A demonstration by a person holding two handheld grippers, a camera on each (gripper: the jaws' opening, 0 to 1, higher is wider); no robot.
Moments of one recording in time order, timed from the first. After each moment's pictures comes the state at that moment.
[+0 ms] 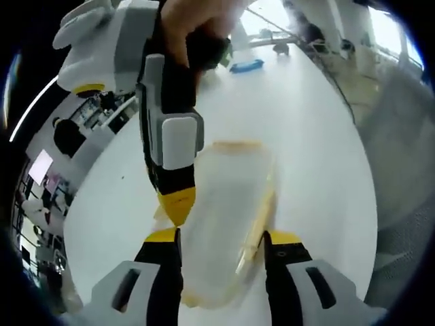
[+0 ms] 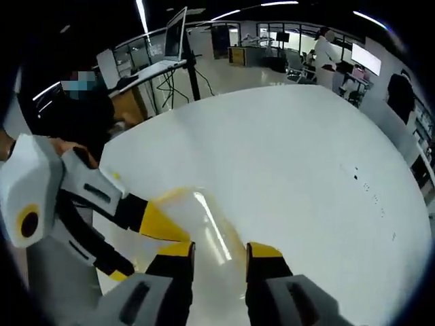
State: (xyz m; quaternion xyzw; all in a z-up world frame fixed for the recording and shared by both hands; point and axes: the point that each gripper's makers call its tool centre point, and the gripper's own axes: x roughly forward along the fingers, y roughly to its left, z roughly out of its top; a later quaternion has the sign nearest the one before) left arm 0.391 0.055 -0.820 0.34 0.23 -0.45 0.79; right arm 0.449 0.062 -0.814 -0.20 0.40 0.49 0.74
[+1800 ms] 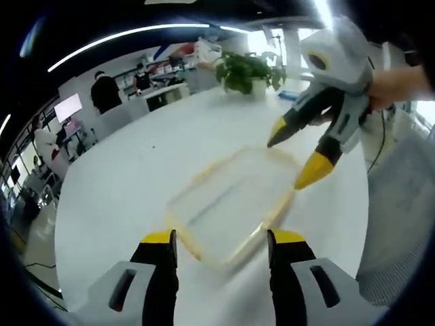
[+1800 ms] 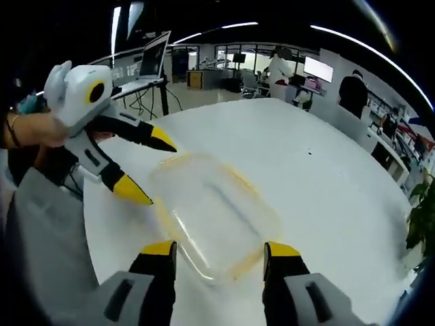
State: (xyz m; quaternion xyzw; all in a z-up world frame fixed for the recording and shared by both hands) left arm 0.391 0.105 -0.807 0.18 0.26 -0.37 0.87; right arm 0.378 0.007 -0.815 -0.20 0.34 0.39 0.83
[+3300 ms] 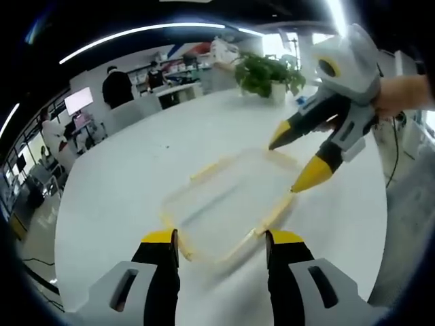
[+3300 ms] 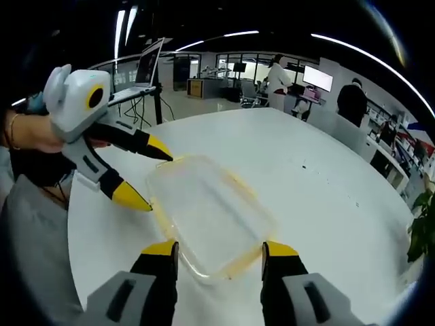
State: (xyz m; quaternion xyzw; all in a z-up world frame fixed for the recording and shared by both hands) left arm 0.442 0.106 -0.810 0.16 0.26 -0.34 0.89; right arm 0.439 0.005 -0.813 -0.18 0.30 0.39 0.85
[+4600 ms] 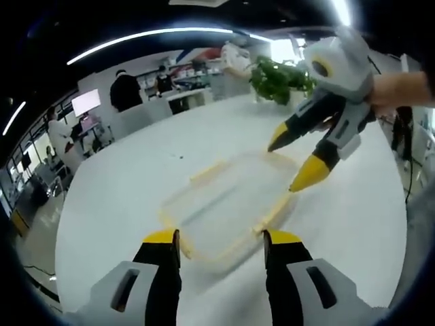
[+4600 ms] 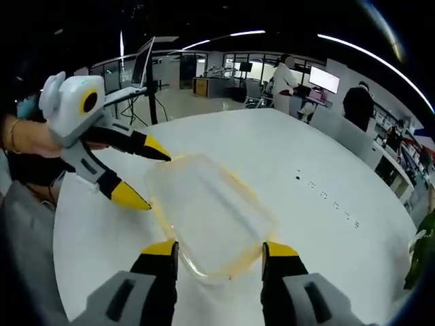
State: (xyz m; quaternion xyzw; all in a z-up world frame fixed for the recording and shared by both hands) left arm 0.499 0.099 -0.808 0.15 0.24 -0.32 0.90; right arm 0.504 -0.001 -0.813 -0.19 0.31 0.41 0.84
